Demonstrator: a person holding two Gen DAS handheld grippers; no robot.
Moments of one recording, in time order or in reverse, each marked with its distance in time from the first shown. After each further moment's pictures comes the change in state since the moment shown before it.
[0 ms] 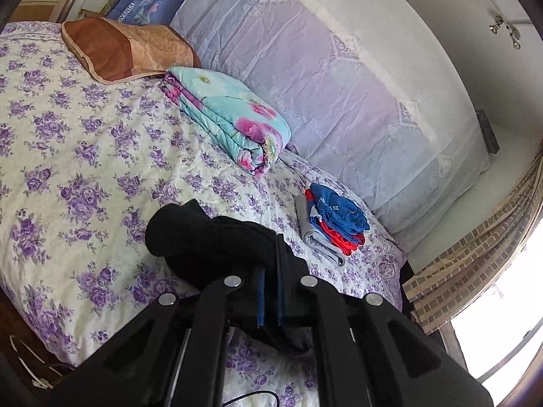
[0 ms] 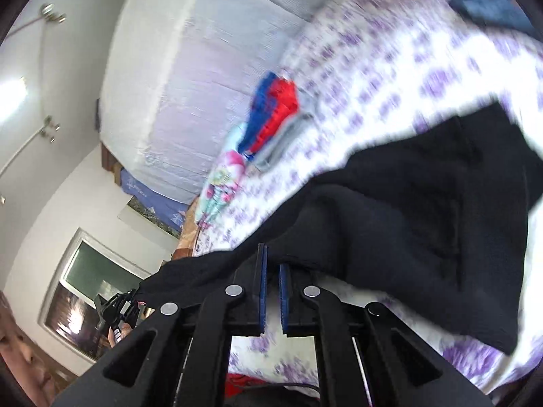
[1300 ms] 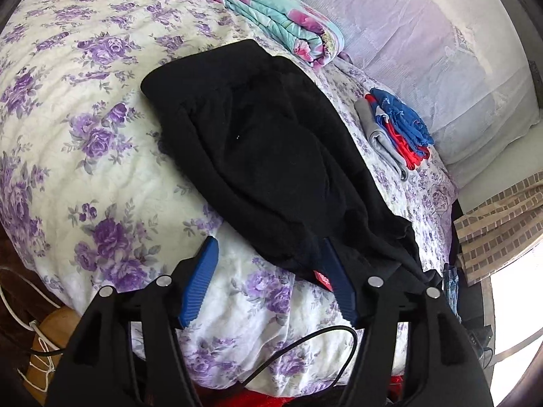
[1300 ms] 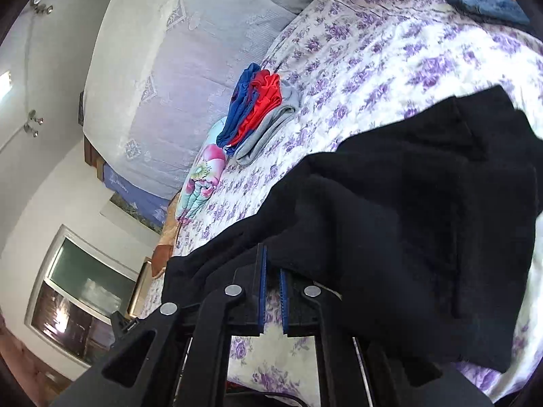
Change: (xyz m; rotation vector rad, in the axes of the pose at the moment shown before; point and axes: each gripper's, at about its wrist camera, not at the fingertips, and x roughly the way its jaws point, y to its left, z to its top) left arm 0.061 0.050 -0.109 -0.011 0.337 0.202; right arm 0.016 -0.027 -0.012 0.035 0.047 -0.080
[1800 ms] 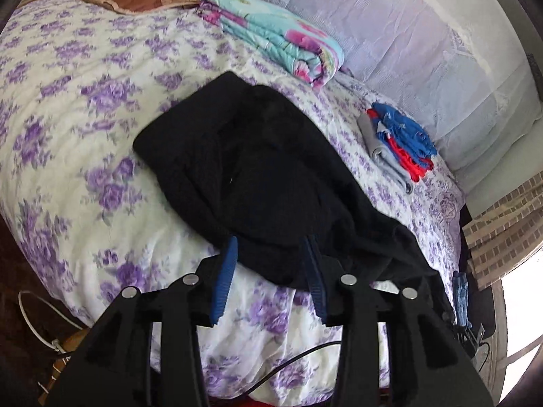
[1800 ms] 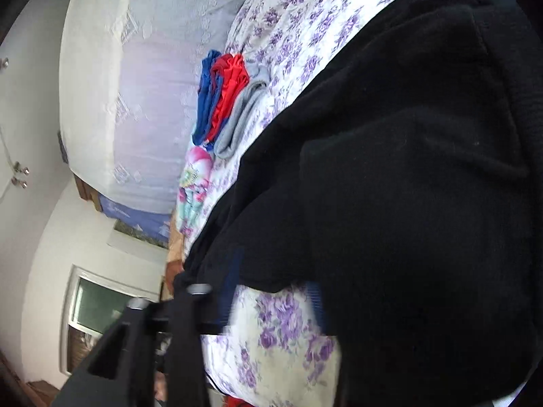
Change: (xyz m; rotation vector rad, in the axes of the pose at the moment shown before) left arm -0.011 -0.007 0.015 0.038 -0.041 0.053; right arm 0.058 -0.025 -0.012 0.238 0.035 0.035
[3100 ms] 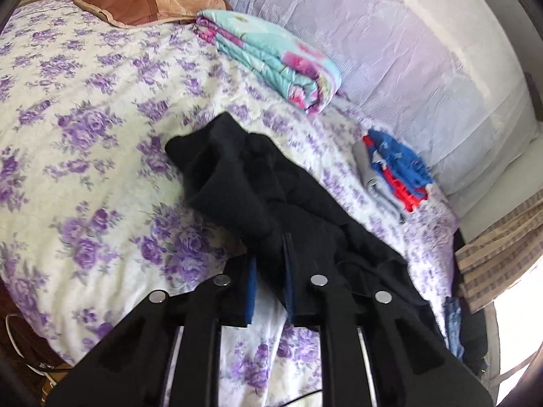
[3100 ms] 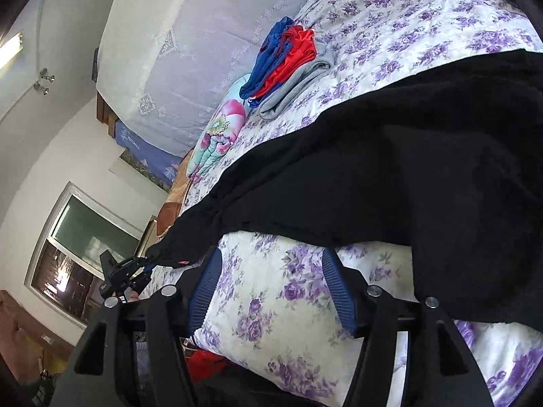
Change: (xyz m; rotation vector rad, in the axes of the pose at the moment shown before) left arm 0.002 -0.005 0.039 -0.033 -0.117 -0.049; right arm -0.007 0.052 -0.025 -0.330 0.126 -0.015
